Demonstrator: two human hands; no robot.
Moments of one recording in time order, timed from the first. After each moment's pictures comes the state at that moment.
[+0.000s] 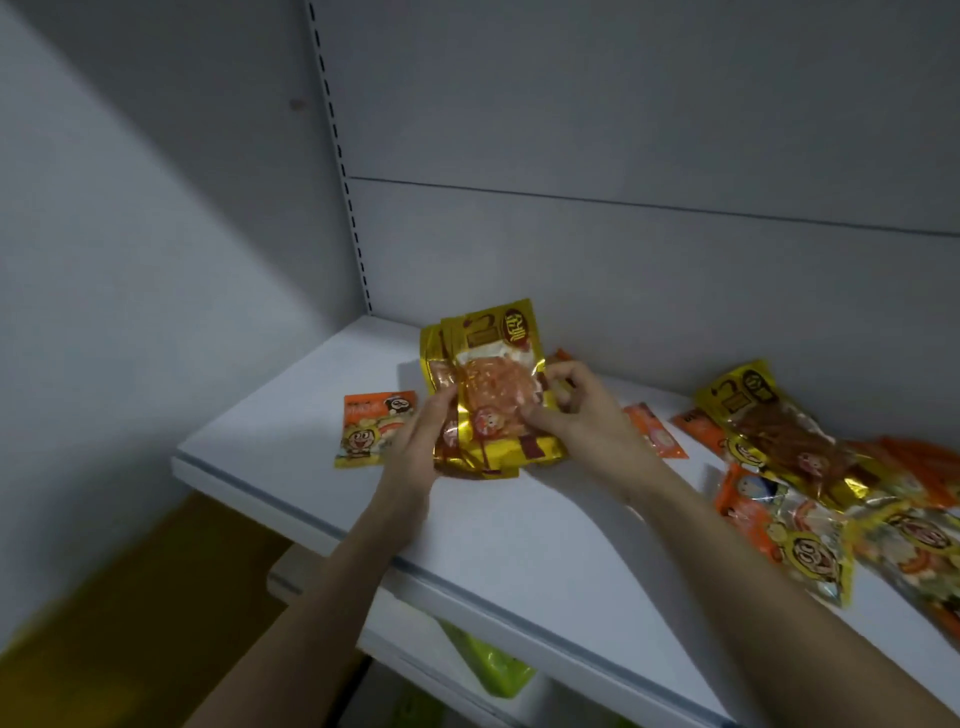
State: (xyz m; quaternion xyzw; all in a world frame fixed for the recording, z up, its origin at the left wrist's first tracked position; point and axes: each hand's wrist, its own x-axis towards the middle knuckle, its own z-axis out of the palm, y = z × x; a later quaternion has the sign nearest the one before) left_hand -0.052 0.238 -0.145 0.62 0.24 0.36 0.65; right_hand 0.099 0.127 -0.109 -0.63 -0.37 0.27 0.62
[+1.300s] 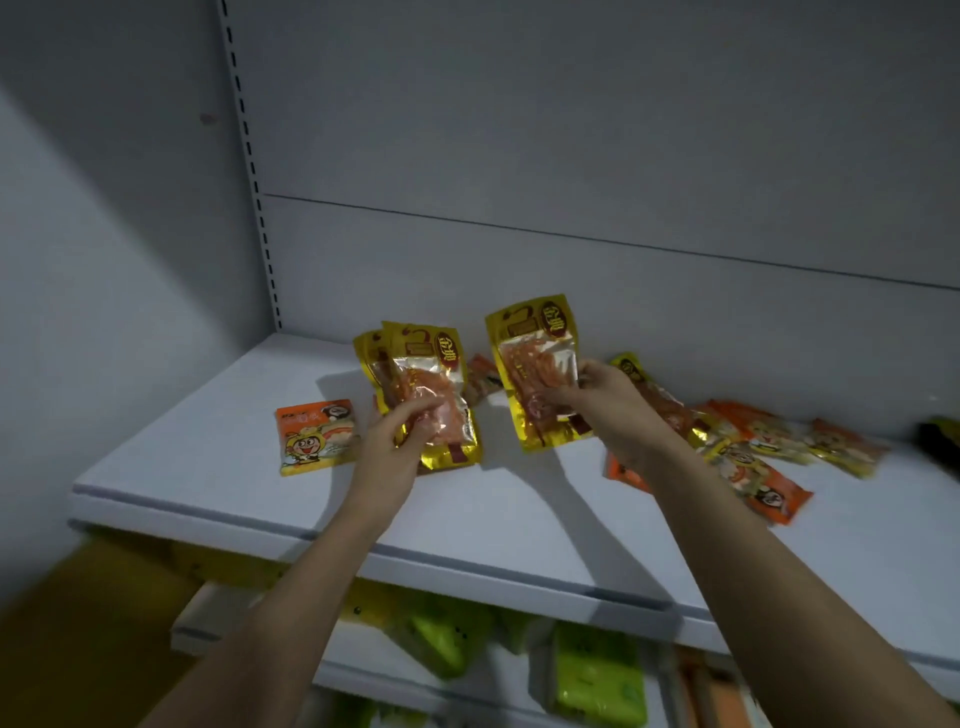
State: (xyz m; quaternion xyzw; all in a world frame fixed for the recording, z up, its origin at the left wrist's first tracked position) left_hand -0.059 0.242 -0.154 0.70 0.14 0.33 0.62; right_hand 0.091 0.057 -0.068 -0.77 -0.25 0.15 0.57
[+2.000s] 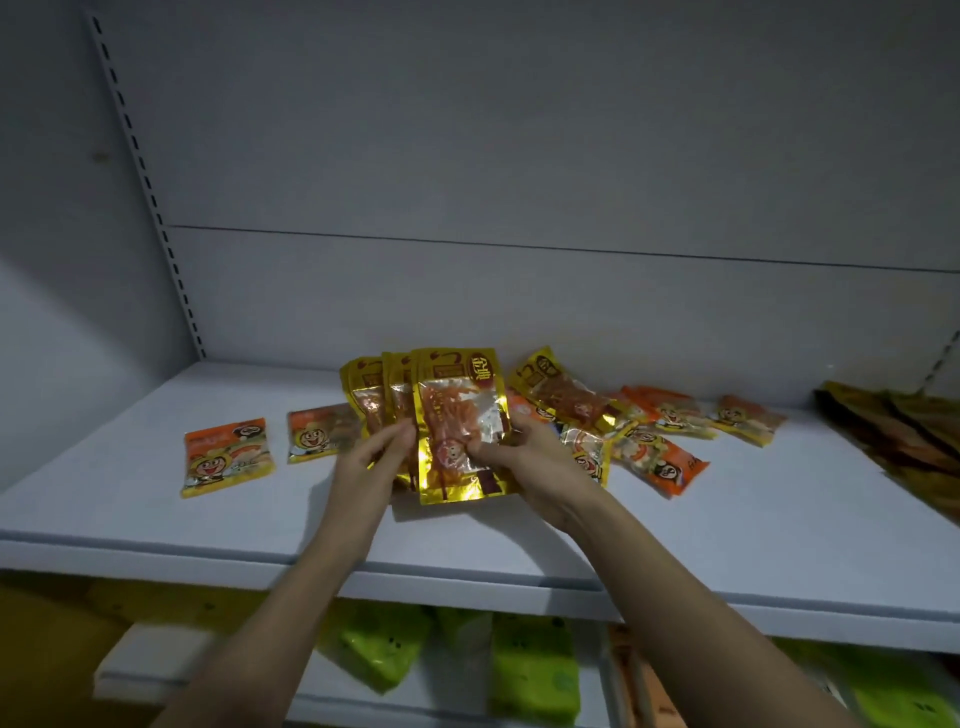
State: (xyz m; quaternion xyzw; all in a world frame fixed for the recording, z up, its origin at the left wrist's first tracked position) left_hand -0.045 0.150 -0.142 0.66 0.16 0.29 0.67; right_hand 0.058 -0.008 -0.107 -0.63 -0.24 0.25 0.69
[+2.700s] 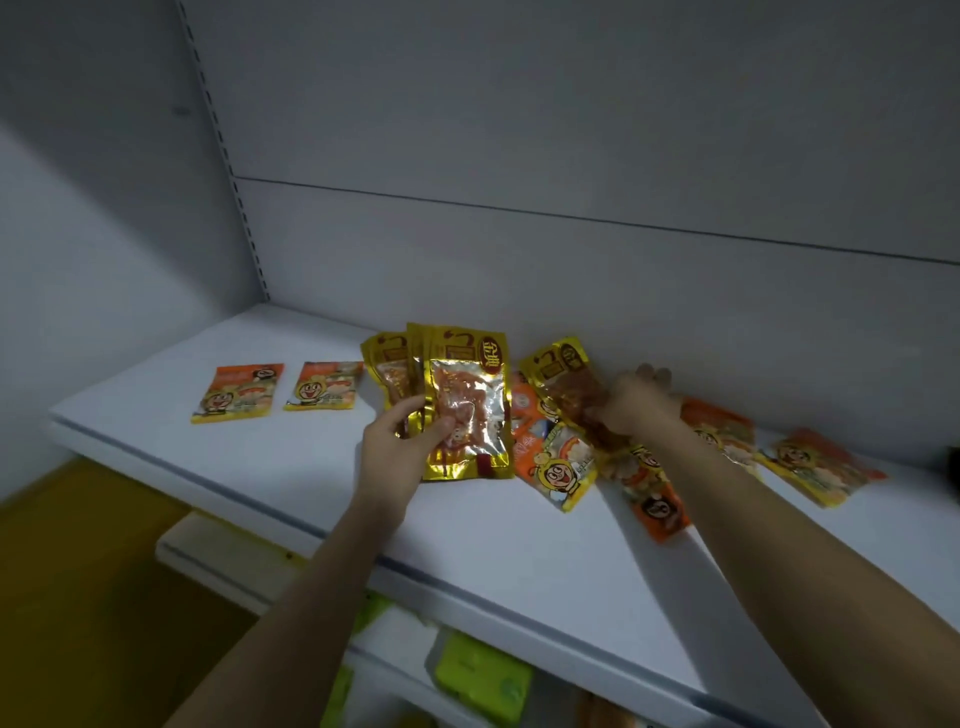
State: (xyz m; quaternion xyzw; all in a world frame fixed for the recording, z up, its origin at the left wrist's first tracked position) left_hand 0.028 0.074 -0.147 0.61 0.34 0.38 0.61; right_hand 0.251 -0.066 -0.094 -0.96 -0.27 0.03 0.03
